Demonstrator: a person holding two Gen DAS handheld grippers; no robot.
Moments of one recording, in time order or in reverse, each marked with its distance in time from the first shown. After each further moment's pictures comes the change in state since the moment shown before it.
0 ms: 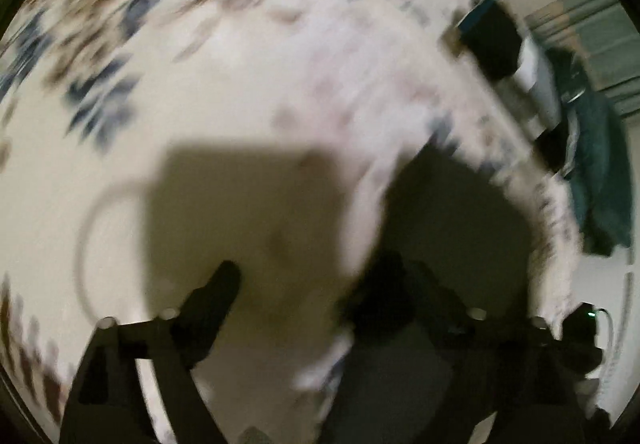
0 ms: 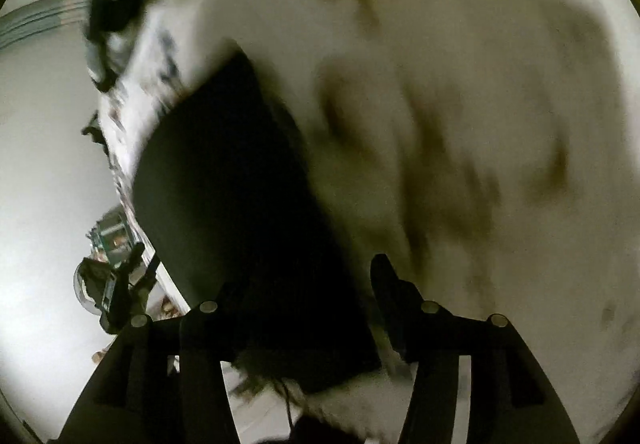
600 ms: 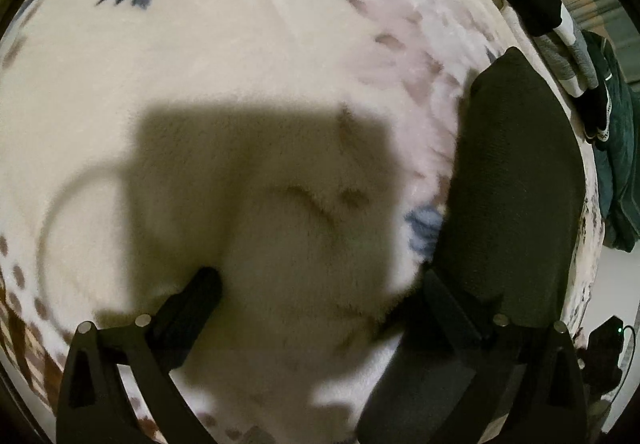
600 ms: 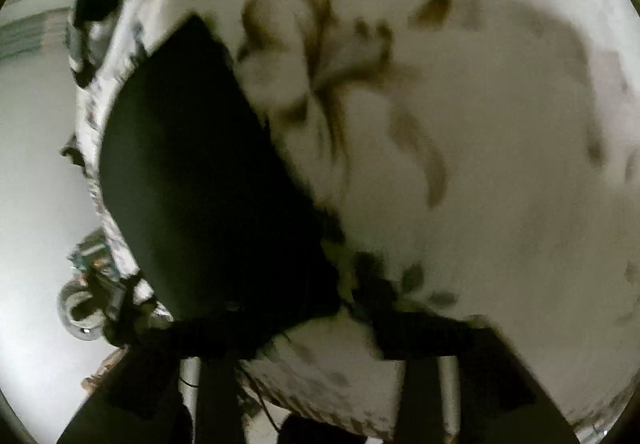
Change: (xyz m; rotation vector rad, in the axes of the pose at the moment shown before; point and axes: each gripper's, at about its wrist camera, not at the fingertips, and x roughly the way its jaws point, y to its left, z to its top) left arm 0.032 0.026 -0.034 -0.031 0.062 0.041; right arm -0.001 -0.026 -0.072 0.050 -0.131 -0.045
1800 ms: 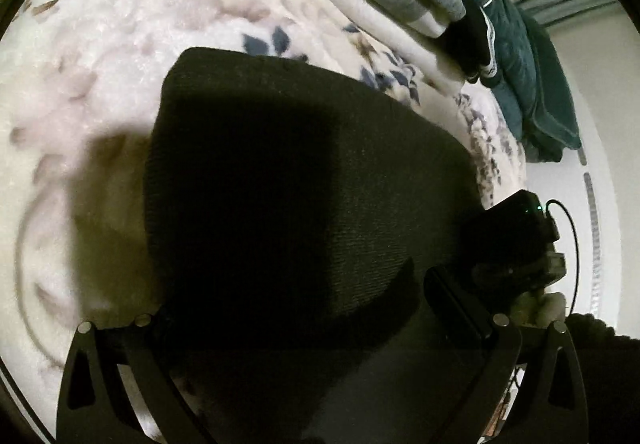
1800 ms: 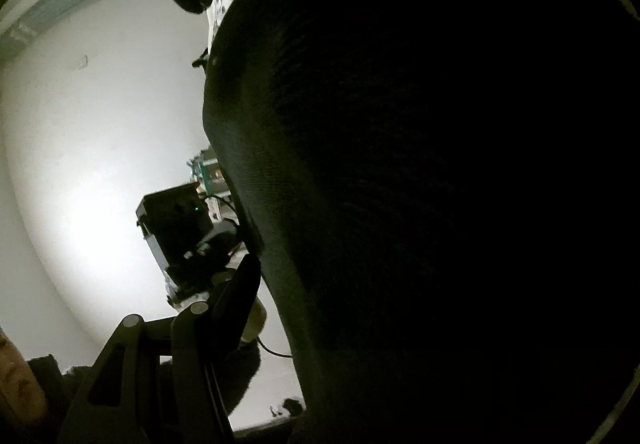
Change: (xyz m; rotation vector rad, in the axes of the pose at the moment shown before) left arm 0.011 -0.124 0.036 0.361 0.052 -0.315; right arm 0.134 0.119 0.075 -0.253 0.302 0.510
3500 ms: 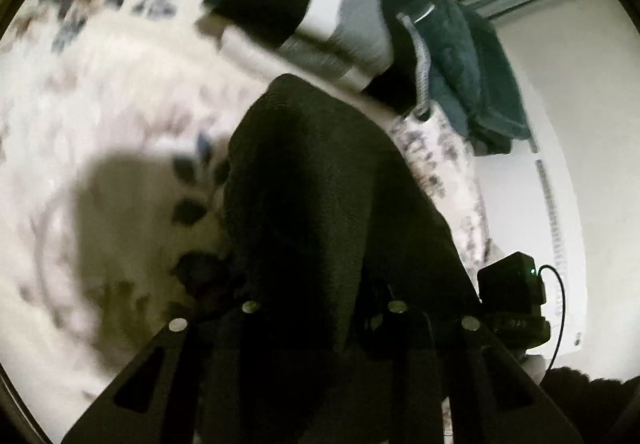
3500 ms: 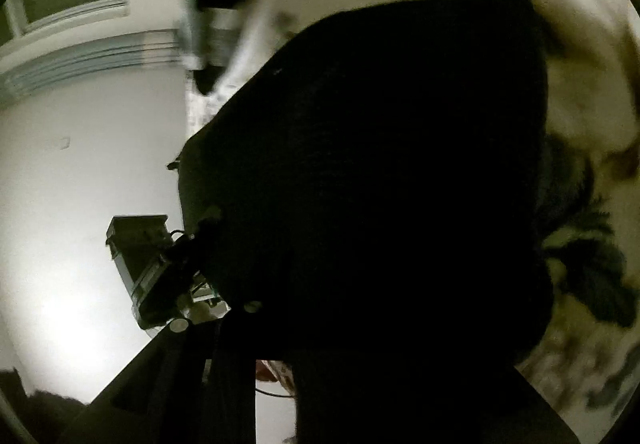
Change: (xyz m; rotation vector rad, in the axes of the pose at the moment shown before) left arm -0.045 -0.031 0.075 0.131 0.000 -0.180; right arm 0.056 0.065 -0.042 0.071 -0.461 -0.152
